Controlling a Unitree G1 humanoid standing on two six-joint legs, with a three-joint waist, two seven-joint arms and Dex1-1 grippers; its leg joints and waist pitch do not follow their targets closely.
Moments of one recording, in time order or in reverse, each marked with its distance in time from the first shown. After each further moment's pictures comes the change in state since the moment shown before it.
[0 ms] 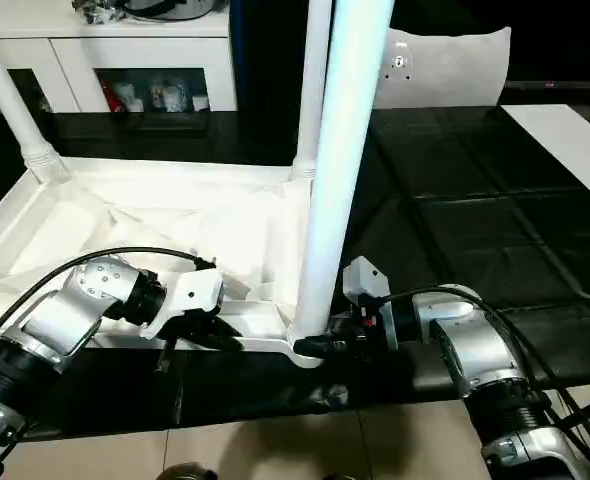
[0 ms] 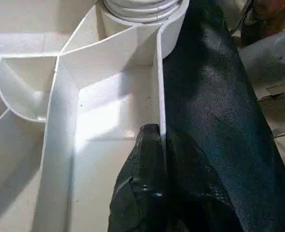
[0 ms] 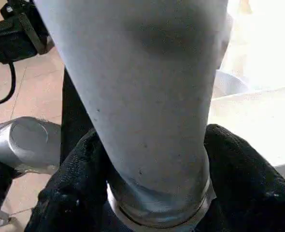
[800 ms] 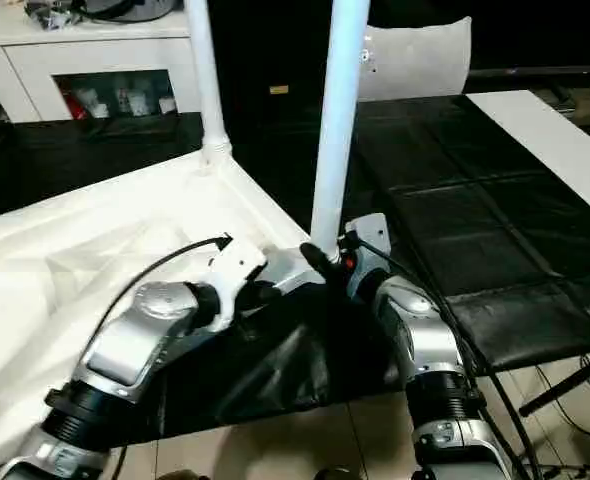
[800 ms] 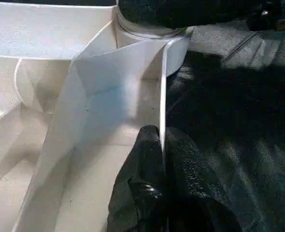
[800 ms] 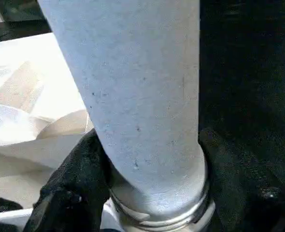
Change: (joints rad) left arm 0.126 -0.404 0.151 -0.218 0.103 0.496 0.699; right arm -0.063 0.329 -0.243 0.113 -0.063 0.071 -0.805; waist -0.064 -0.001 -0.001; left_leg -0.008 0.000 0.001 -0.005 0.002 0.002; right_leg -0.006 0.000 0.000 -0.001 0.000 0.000
